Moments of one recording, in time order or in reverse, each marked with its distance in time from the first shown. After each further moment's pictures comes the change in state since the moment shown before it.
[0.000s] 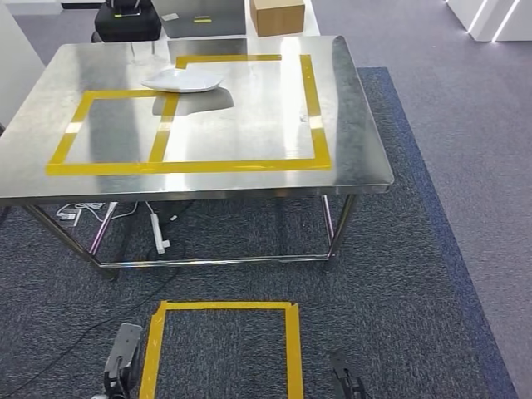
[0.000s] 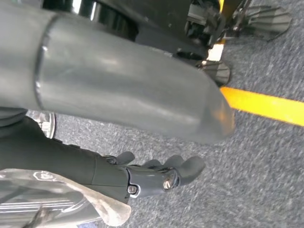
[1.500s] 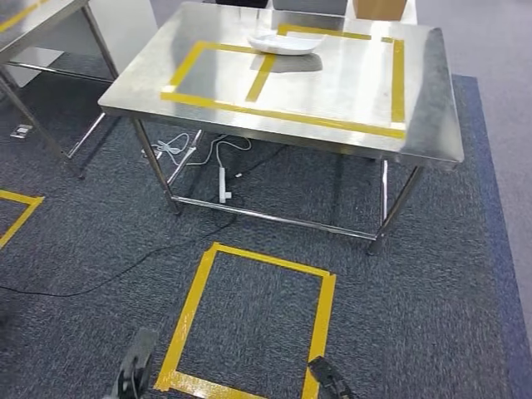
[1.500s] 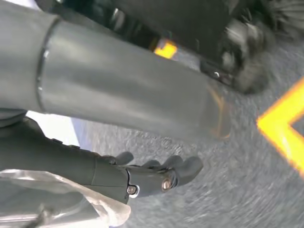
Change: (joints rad) left arm -0.130 0.000 -0.039 0.163 -0.078 0.036 0.183; right arm -0.005 0.013 0.039 0.002 0.168 0.146 0.039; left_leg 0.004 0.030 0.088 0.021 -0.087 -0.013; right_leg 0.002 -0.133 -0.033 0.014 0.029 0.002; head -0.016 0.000
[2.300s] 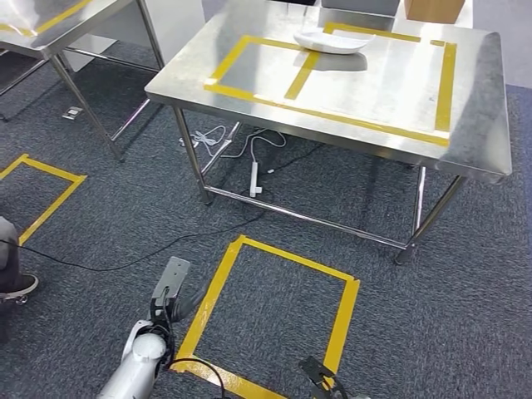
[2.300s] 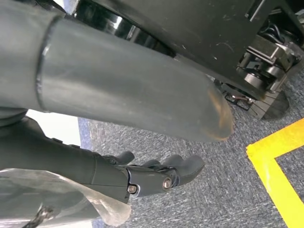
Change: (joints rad) left arm -0.145 -0.122 -0.144 -0.159 0.015 -0.056 0.052; right arm -0.013 -0.004 0.033 0.000 -0.003 0.062 0.033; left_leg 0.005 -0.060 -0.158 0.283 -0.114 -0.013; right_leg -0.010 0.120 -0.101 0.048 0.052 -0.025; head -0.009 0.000
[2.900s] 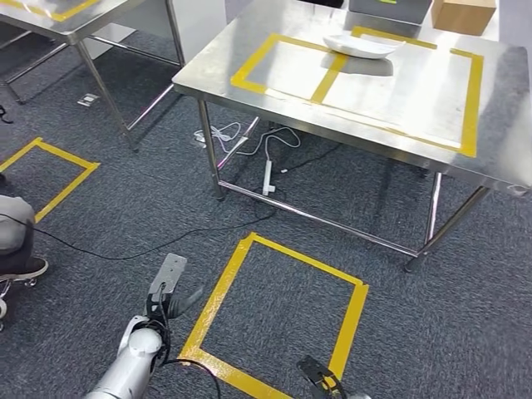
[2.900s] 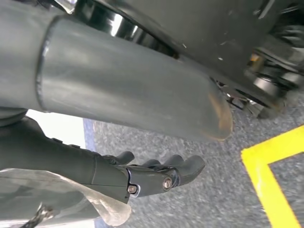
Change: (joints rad) left arm -0.033 0.016 0.002 0.035 0.007 -0.004 0.000; right arm -0.007 -0.003 0.000 0.000 0.012 0.013 -0.001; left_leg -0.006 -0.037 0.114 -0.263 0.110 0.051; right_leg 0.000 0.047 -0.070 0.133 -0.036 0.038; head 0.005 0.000
